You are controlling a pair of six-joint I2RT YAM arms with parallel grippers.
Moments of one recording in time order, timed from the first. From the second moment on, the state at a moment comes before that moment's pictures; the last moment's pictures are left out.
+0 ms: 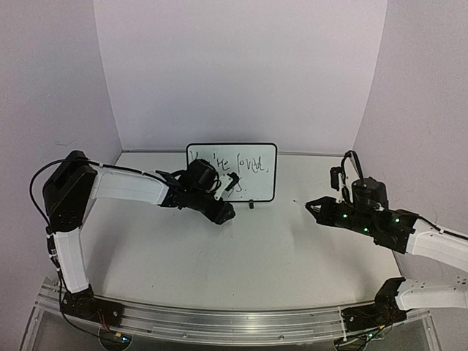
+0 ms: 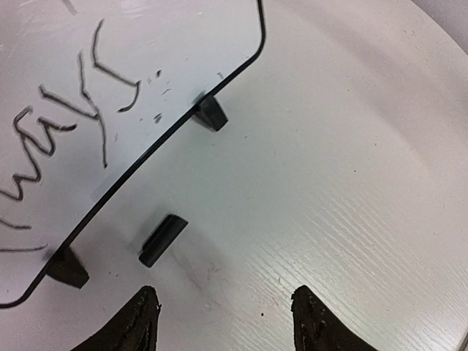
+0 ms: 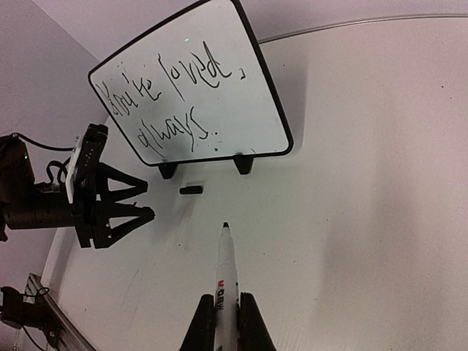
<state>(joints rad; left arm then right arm) -0.84 1.89 1.23 -0.13 0.07 -0.07 0.69 0.94 0.59 -0.10 0.05 0.62</state>
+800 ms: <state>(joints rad) -0.80 2.17 1.56 -0.43 0.13 0.26 0.69 0.87 0.57 -0.13 0.06 0.62</state>
